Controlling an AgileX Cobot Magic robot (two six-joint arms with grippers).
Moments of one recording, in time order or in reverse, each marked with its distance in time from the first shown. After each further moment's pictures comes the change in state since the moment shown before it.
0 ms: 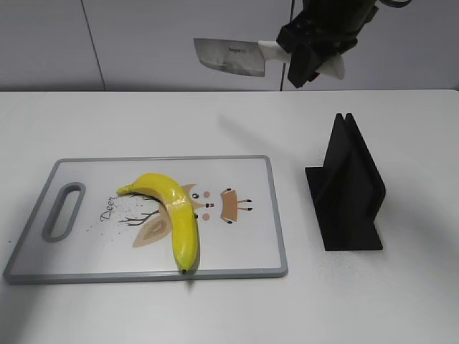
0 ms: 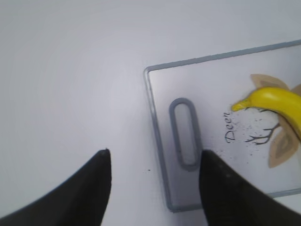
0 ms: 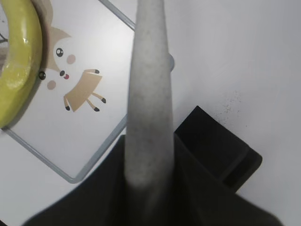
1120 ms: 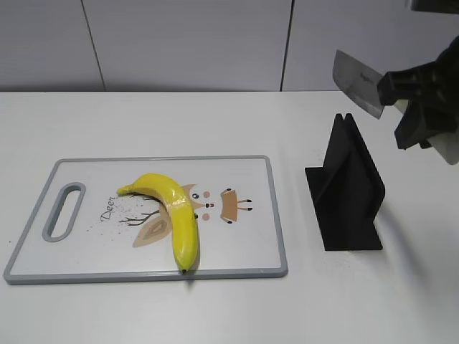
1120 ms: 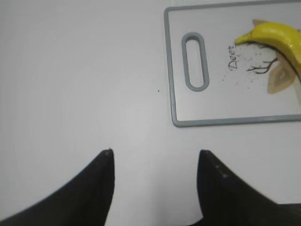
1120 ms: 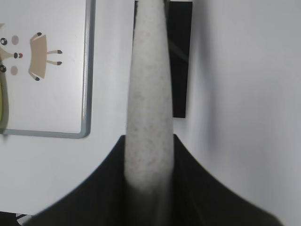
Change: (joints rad) left arm 0.019 -1.024 0.729 0.032 -0.053 -0.030; right arm 0.000 -0.612 0.758 -0.184 -0.246 0.667
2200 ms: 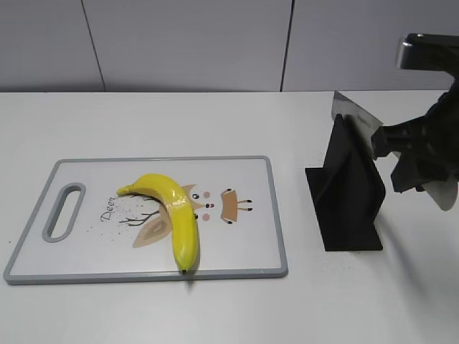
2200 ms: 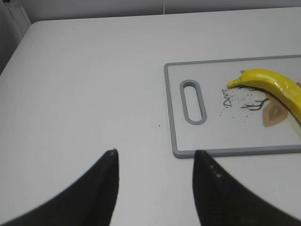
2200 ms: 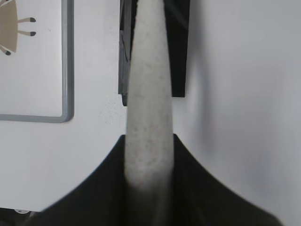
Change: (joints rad) left arm 0.000 -0.543 0.257 -0.004 -0.070 0.000; right arm 0.000 -0.001 0.165 0.001 -0.103 0.019
